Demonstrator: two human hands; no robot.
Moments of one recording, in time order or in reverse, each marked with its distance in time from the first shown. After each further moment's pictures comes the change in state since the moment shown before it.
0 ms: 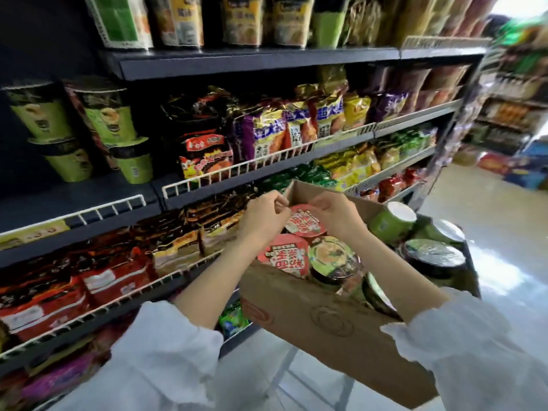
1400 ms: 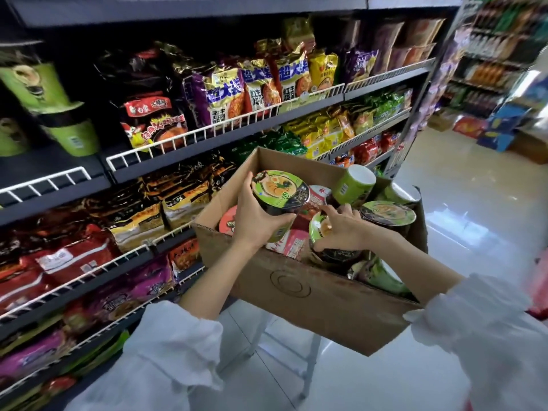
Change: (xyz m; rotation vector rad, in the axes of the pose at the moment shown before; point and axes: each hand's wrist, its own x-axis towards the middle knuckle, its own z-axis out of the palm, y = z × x) left_hand -0.031 0.003 0.103 -0.316 0.102 0.015; right_hand -0.038 0.111 -0.046 -0.563 -0.510 0.179
